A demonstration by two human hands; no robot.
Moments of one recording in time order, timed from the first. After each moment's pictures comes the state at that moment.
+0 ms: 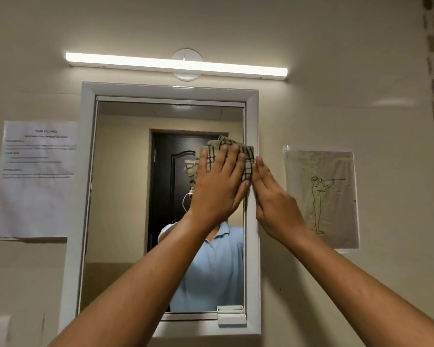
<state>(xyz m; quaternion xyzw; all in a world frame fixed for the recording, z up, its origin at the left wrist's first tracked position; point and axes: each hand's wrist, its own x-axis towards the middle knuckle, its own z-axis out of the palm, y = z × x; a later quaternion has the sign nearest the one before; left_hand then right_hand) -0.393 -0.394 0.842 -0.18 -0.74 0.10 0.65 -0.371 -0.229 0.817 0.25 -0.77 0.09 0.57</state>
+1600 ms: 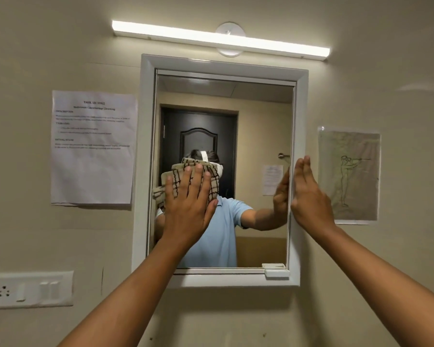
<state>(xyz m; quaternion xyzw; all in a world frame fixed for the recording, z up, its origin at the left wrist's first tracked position) -0.371 -0.562 0.729 -0.09 -0.78 0.06 0.62 -0.332 -0.286 0.772 0.08 -0.86 0.13 0.48</state>
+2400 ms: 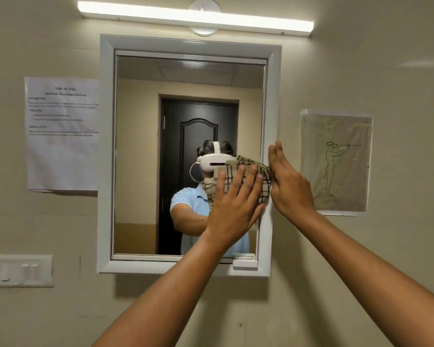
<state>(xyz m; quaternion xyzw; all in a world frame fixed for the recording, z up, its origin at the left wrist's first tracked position) -0.385 -0.391 0.716 -0.19 -0.74 0.11 0.63 -0.355 -0.239 0.773 0.20 -0.81 0.14 0.53</state>
